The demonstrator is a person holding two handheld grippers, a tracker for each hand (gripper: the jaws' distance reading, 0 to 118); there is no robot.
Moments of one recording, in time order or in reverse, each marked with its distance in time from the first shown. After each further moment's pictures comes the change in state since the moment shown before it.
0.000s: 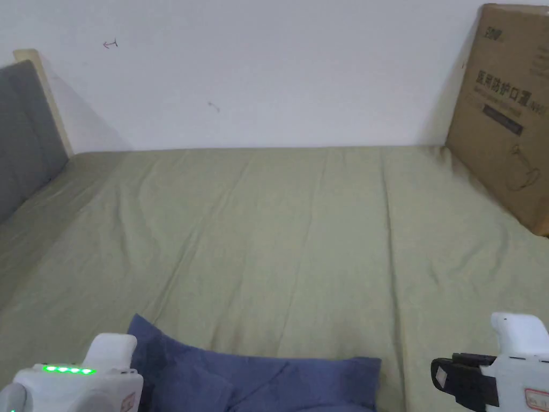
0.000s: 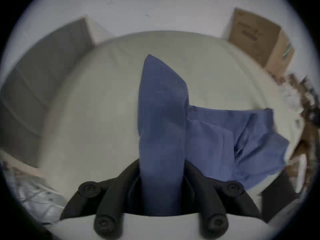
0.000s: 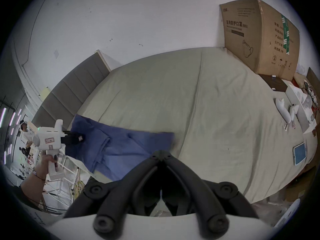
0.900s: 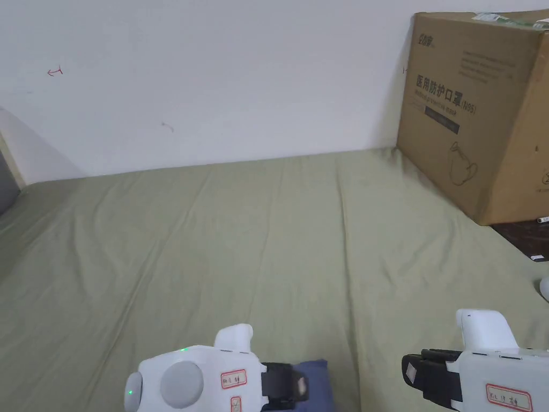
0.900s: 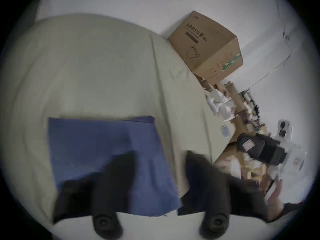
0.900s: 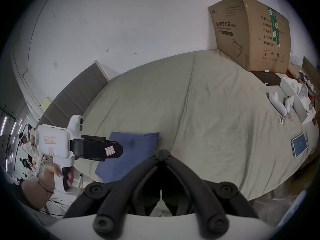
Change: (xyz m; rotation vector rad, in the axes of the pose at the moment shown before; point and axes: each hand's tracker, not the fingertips) left arm 0.172 0.052 0.010 -0.020 -0.797 0.087; right arm 0.028 -0.013 0.024 0.067 -0.002 -0.058
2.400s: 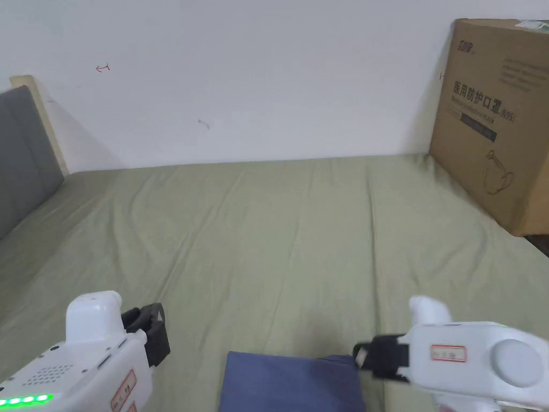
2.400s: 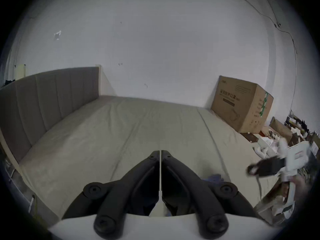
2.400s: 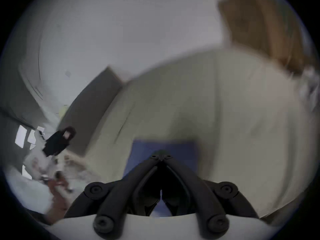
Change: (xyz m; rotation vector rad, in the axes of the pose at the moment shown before) left arm -0.036 -0.048 0.153 0.644 0.473 -0.067; right arm -0.024 0.004 -0.103 -0.280 0.347 -0.214
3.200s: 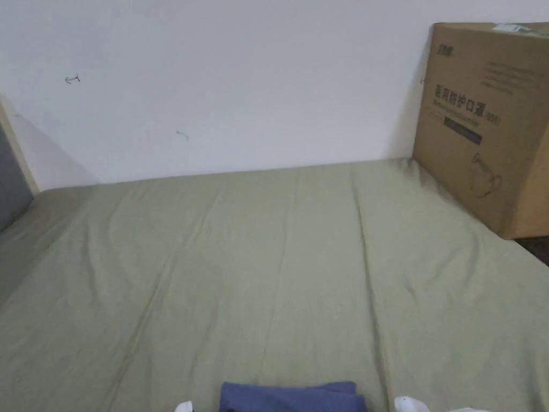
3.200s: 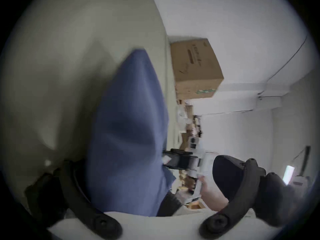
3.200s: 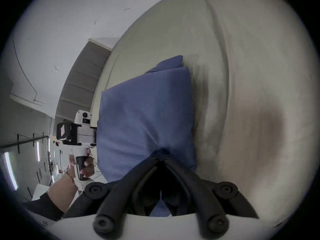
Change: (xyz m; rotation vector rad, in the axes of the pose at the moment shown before) left arm -0.039 -0.155 -0.188 -0.791 -0.942 0.809; right arm 0.069 -0.037 -0.056 -0.129 -0.062 -0.076
